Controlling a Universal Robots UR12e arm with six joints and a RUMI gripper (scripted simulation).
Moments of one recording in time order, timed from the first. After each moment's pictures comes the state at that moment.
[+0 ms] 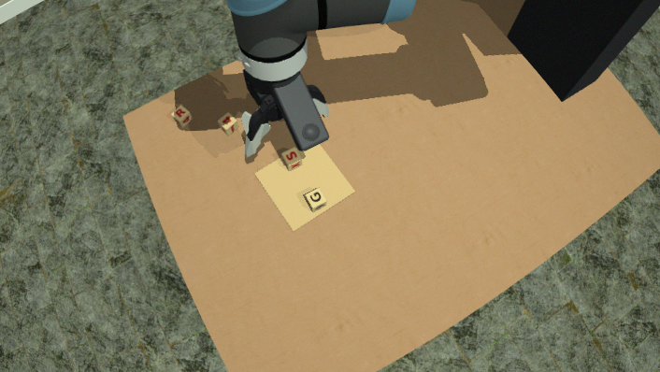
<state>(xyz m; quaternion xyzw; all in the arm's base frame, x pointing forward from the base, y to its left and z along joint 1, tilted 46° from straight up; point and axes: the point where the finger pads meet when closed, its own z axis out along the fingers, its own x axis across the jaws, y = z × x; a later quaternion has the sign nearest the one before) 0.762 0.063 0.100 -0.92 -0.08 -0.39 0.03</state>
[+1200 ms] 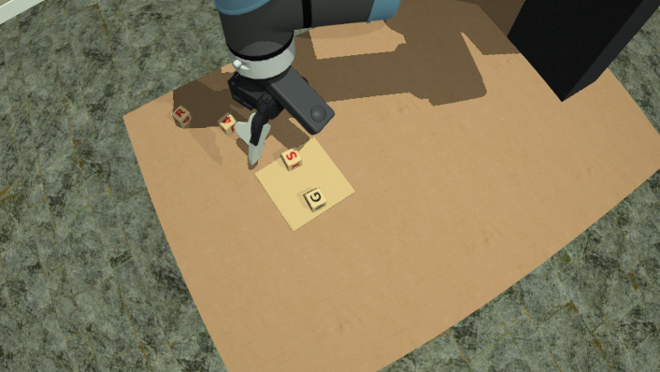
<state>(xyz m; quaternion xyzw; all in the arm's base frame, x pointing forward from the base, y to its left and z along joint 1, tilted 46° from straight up) 0.771 0.048 0.101 -0.88 -0.26 -0.39 -0.05</state>
